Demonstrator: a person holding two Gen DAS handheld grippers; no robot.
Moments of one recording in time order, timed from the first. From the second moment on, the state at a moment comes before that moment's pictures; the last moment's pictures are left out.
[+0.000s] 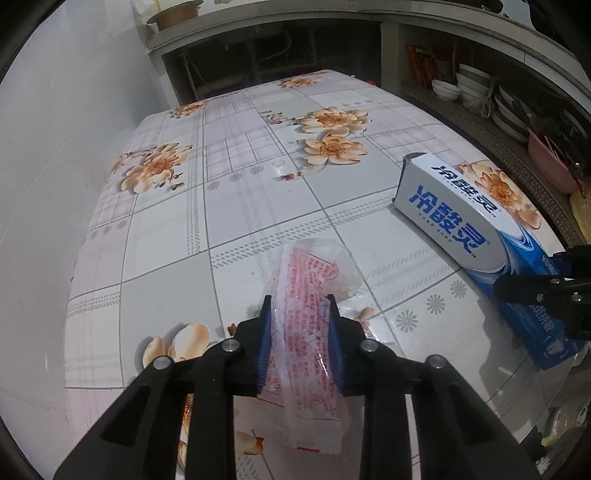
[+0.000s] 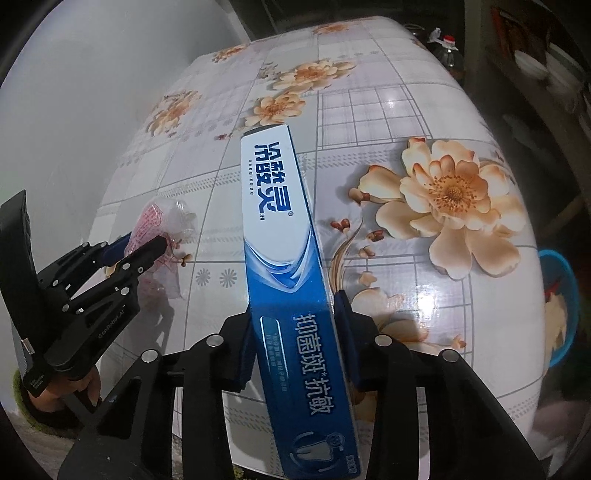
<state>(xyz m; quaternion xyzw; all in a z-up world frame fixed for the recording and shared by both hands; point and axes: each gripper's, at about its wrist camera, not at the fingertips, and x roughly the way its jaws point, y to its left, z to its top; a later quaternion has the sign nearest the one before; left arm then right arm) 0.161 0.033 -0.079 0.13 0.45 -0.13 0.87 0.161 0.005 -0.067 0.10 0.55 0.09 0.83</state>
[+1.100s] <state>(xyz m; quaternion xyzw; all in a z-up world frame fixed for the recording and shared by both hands) 0.188 -0.108 0.010 0.07 0.42 -0.37 0.83 0.069 -0.150 0.004 0.29 0.37 -0.01 0.88</state>
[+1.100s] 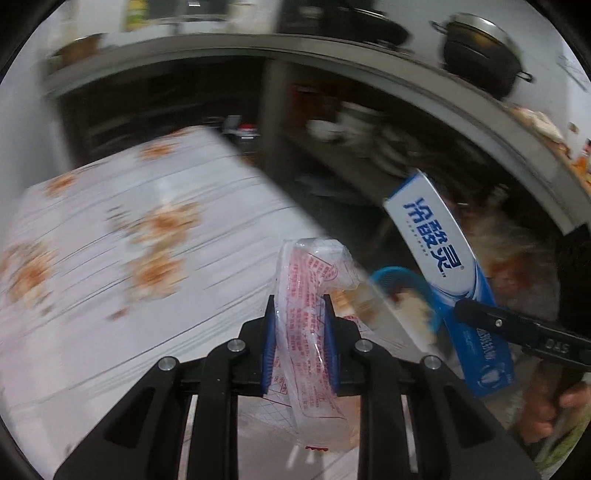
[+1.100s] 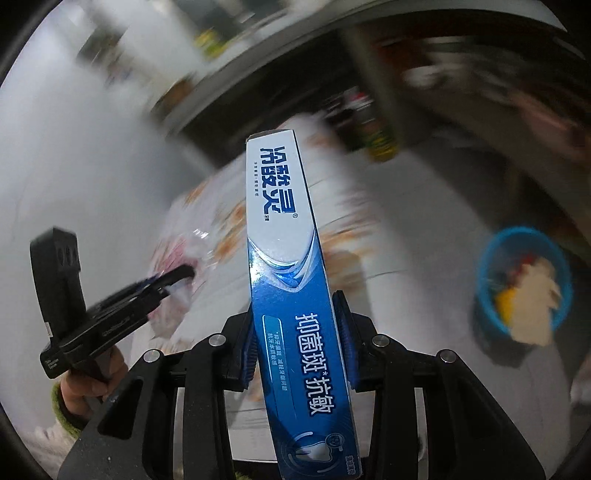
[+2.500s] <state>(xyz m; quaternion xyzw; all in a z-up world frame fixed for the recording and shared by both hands) 0.216 -0.412 -0.092 0.06 0.58 -0.47 0.66 -0.021 -0.384 -0.224 0.59 0.28 -0.26 0.71</state>
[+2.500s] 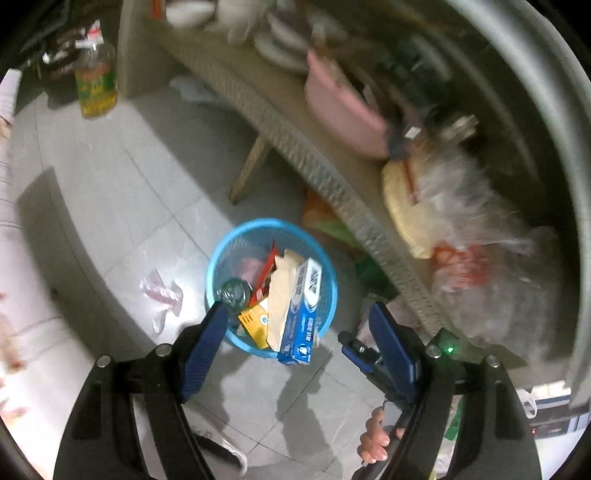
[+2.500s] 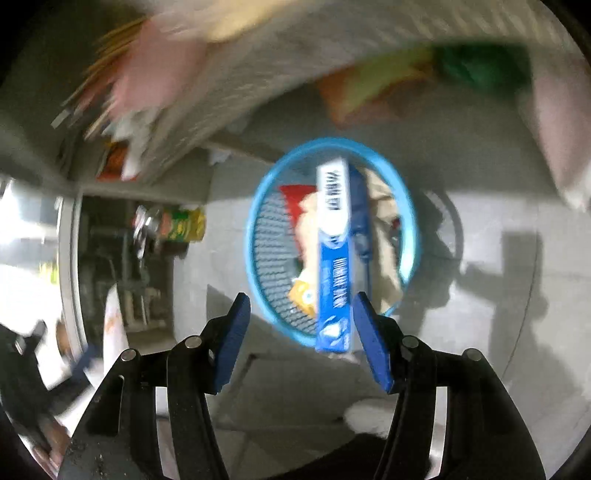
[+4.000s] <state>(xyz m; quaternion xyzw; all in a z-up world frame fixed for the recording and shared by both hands) 0.247 0.047 -0.024 -0.10 0.47 -0.26 0.84 0.361 -0.269 -0.540 0.07 0.81 -0.07 0.58</state>
